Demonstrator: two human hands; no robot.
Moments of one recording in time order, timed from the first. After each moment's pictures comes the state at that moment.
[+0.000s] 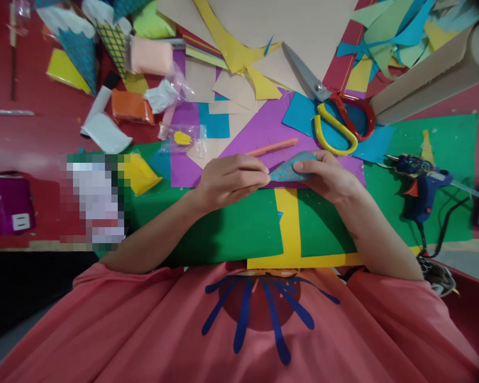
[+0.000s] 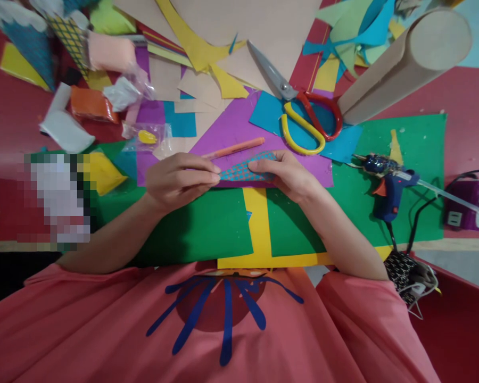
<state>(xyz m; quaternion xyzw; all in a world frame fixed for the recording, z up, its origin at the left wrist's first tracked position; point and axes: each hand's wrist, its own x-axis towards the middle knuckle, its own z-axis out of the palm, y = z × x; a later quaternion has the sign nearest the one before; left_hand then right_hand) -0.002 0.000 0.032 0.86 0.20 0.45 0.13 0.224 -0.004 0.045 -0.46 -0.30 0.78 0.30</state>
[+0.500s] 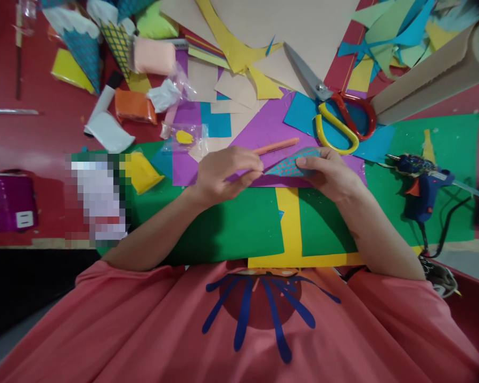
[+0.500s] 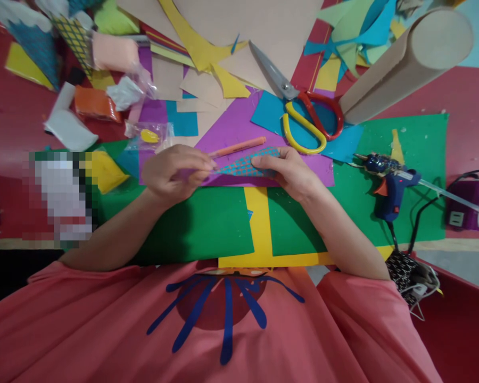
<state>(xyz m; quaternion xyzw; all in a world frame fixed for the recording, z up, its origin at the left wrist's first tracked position) -0.003 0.003 0.025 0.82 0.25 0.48 0.17 0.225 -0.005 0.040 -0.49 -0.32 0.74 0.33</state>
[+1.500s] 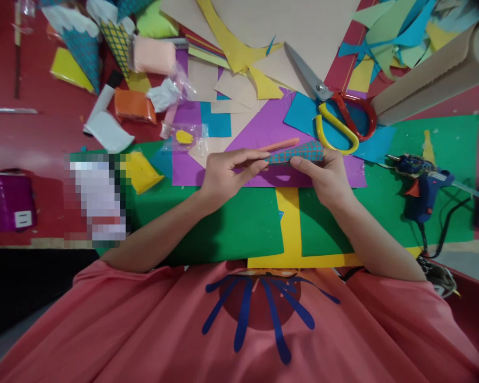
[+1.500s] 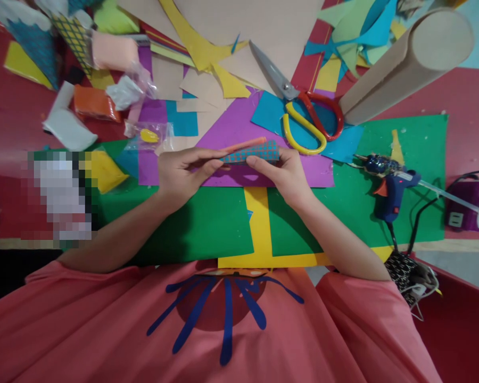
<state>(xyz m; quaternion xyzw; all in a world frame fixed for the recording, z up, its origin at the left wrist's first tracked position) 0.008 -0.009 0.018 0.70 0.44 0.41 0.39 0.217 -0.019 0.030 -0.55 -0.45 0.56 0.43</state>
